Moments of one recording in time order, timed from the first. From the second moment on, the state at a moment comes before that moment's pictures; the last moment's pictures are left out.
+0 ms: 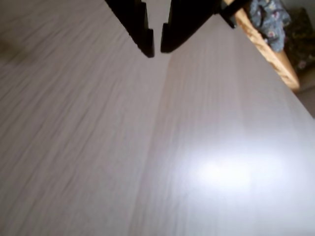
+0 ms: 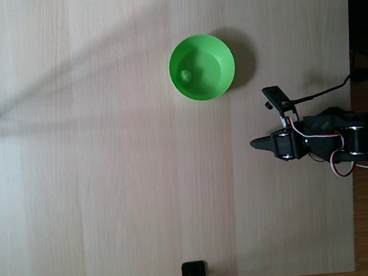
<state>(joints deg) -2.3 177.5 172.8 52.9 -13.2</state>
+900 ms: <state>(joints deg) -2.3 188.4 176.4 53.0 -13.2</state>
